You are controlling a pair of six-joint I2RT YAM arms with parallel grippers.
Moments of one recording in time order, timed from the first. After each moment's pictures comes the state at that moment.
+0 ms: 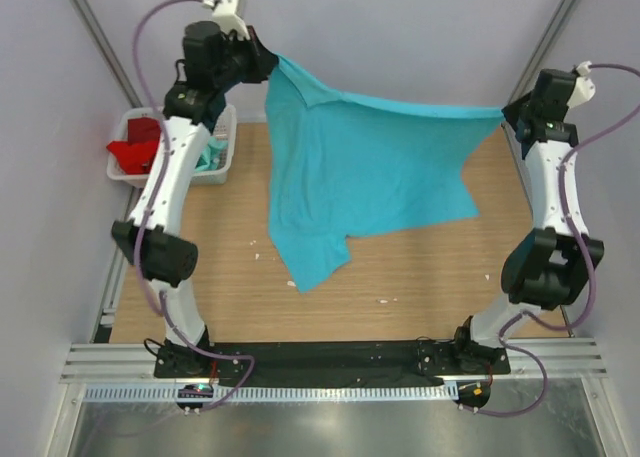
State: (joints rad) left arm -0.27 1.95 2.24 -0.45 0.25 -0.29; right arm -0.25 1.72 1.66 -0.42 0.14 0.71
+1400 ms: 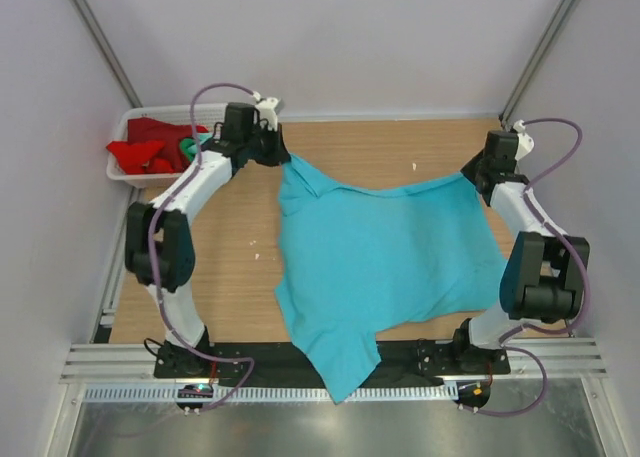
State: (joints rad) left arm -0.28 1.80 1.53 -0.32 0.38 -0.10; right arm -0.14 1.54 1.09 -0.15 0.15 0.61
